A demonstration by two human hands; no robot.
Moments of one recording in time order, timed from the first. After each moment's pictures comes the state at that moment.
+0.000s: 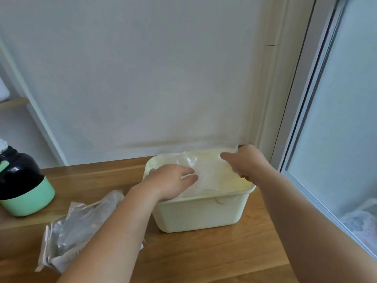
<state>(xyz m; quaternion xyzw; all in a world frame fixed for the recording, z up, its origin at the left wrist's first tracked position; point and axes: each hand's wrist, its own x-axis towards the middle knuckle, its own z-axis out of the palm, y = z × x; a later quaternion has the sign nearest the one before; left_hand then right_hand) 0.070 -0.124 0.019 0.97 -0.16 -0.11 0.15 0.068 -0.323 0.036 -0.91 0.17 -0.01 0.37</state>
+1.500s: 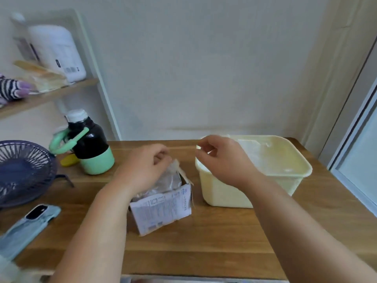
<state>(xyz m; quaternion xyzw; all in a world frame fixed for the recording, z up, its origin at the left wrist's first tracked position) -0.014 0.002 0.034 0.96 -0.03 0.10 0.27 0.009 -0.187 0.034 -0.88 -0.18 -0.10 0.43</state>
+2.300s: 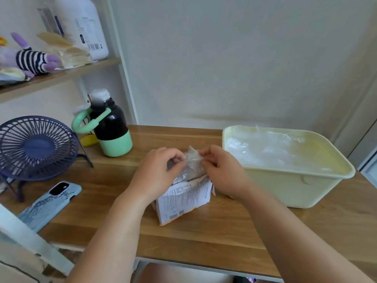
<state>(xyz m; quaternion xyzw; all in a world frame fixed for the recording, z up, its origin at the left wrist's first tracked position) -0.025 0.040 -0.015 0.94 -0.05 0.14 0.31 0.012 -0.129 -0.018 -0.85 -0.19 0.03 0.49</state>
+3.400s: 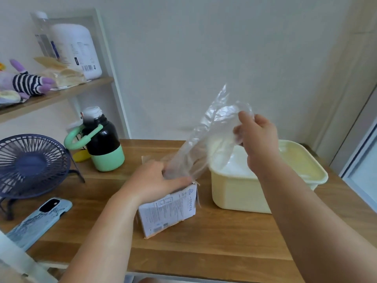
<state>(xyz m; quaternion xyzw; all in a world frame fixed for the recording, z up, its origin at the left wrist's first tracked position) -0.030 0.023 0.017 0.96 0.03 -0.02 0.28 0.038 -0.179 0.054 -0.67 0.01 -0.18 0.72</state>
